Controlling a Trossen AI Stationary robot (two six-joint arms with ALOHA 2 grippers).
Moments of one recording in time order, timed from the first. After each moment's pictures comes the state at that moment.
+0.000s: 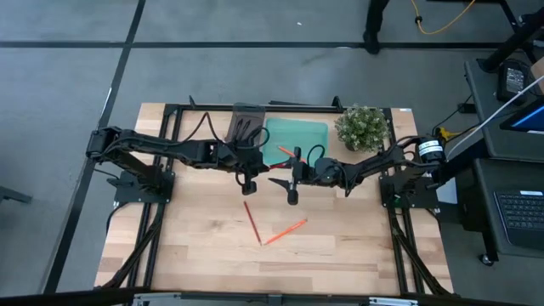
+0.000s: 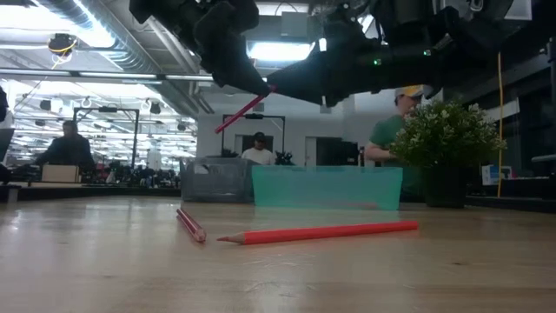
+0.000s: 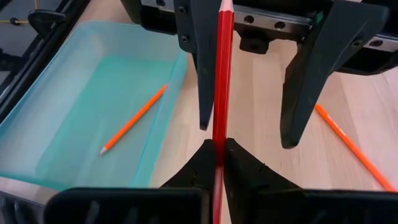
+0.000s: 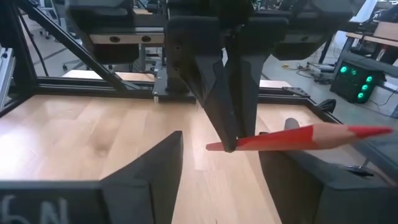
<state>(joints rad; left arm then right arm) 0.05 1.43 0.96 -0.20 -0.11 -0.01 0.05 1.72 0.69 0.96 0.16 -0.08</state>
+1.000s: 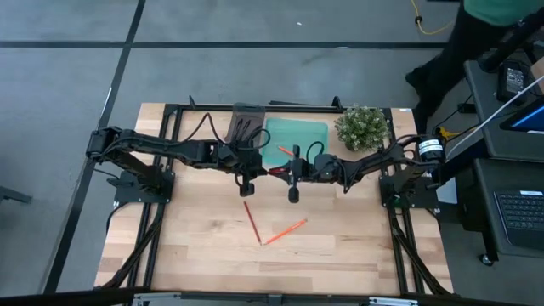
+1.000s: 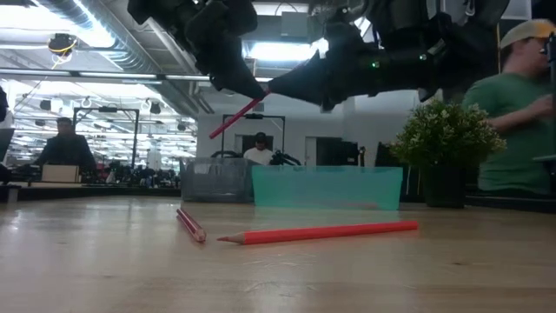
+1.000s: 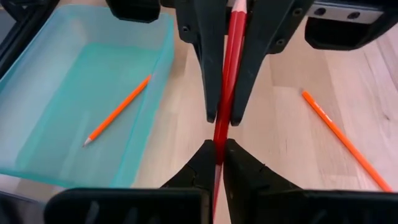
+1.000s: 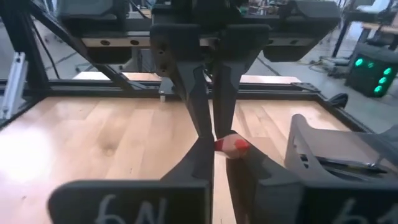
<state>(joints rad) 0.05 1.43 0.96 -0.24 -0.05 -0.02 0.00 1.72 0.69 0.95 0.07 -0.04</state>
